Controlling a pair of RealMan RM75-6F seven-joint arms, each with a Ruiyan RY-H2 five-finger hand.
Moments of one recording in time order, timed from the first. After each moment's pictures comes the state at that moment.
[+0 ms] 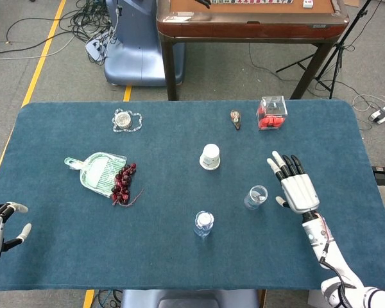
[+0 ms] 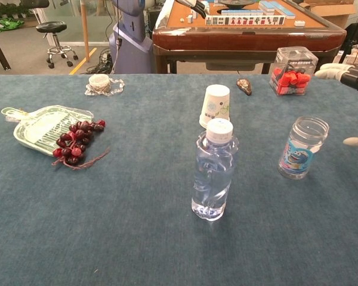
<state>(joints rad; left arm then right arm) -0.08 -1.12 -0.07 -1.60 1.48 1.53 0.02 0.40 -1.48 0.15 -1.31 -1.46 1.21 -0.26</state>
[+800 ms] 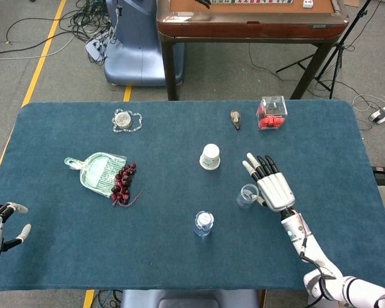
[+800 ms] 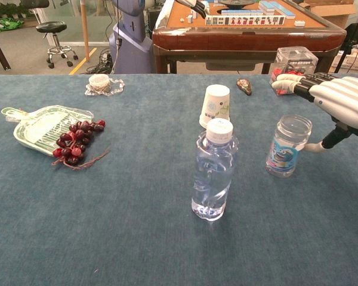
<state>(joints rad) -0.08 -1.11 -0.07 -1.60 1.46 1.51 0.02 0.49 -1.58 0.13 -1.24 -1.48 1.17 -0.27</state>
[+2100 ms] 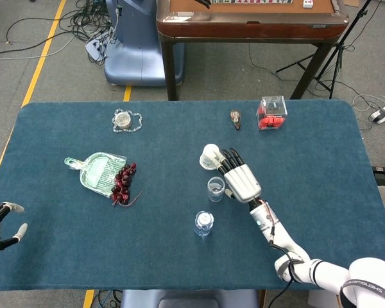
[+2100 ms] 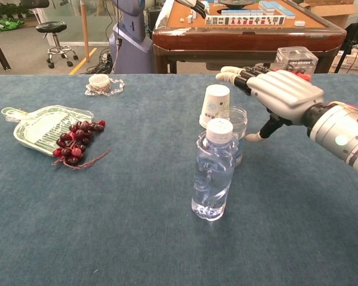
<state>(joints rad) -0.08 -1.11 -0.08 -1.59 1.42 1.48 0.01 0.66 -1.76 0.18 -1.10 -1.49 1.13 -0.23</state>
